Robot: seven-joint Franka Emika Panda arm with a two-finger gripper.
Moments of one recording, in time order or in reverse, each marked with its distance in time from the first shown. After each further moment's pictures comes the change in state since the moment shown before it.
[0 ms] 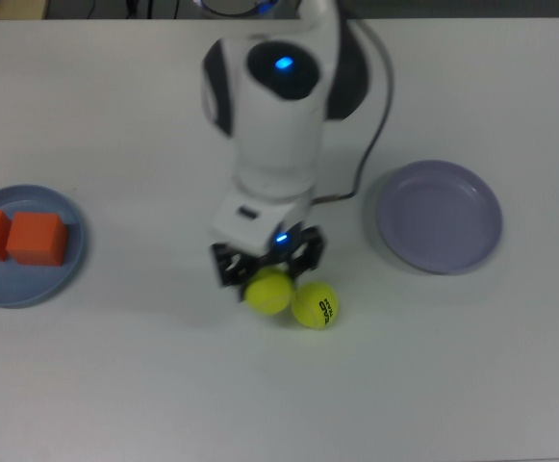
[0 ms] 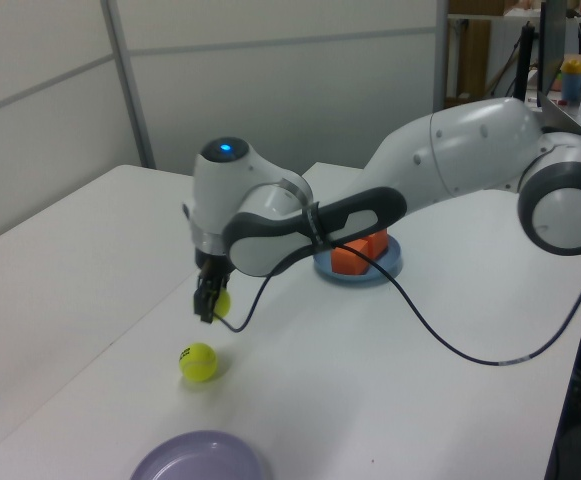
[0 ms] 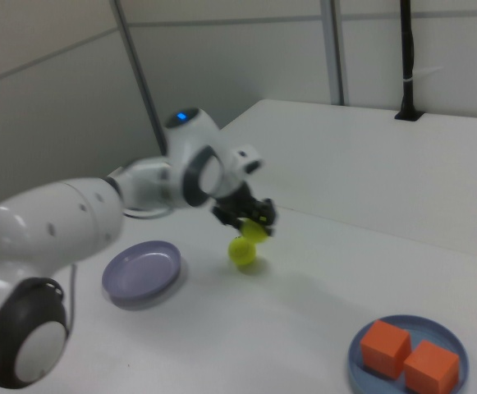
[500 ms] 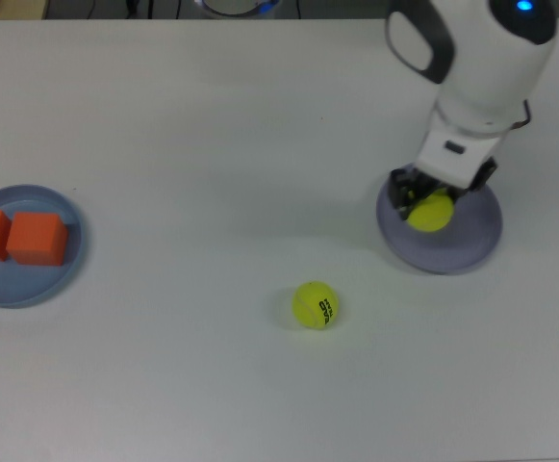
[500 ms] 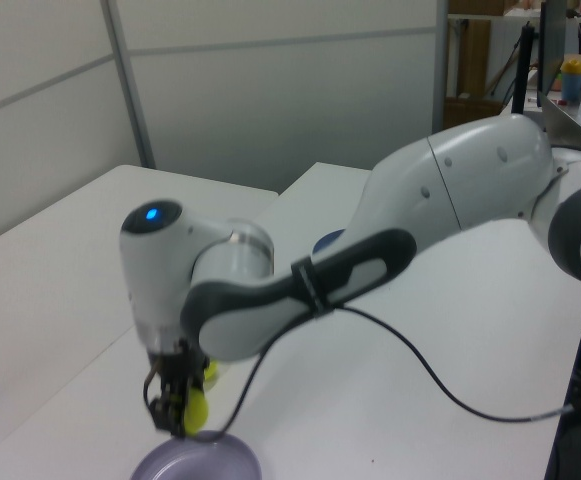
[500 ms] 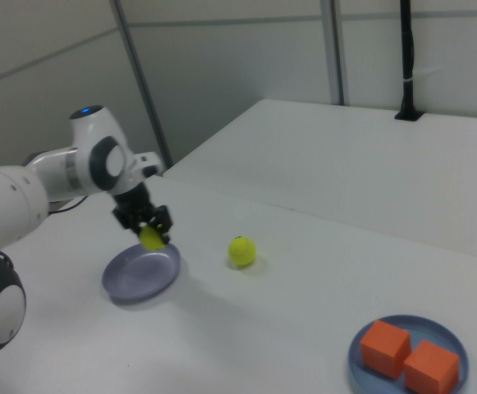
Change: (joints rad) arm 0.274 -0.041 0.060 -0.036 0.034 -0.211 0.303
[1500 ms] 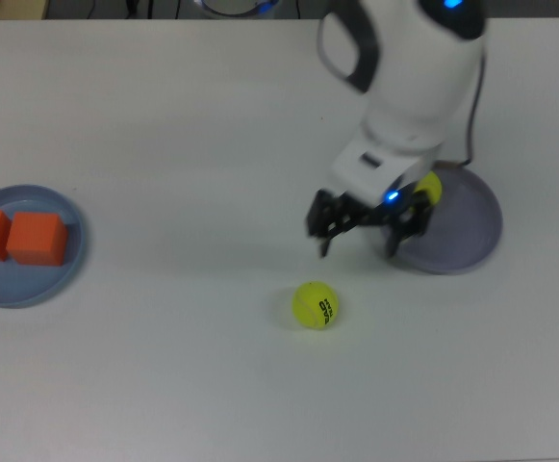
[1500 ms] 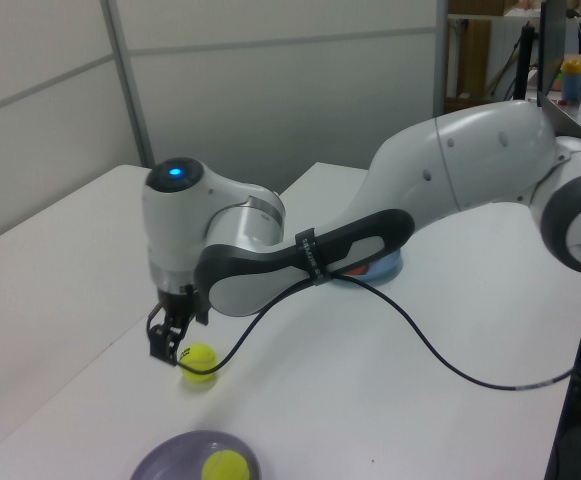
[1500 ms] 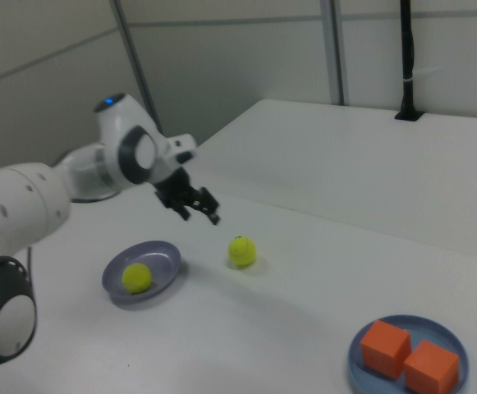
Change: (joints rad) arm -0.100 0.003 -0.085 0.027 -0.107 0.147 0.068
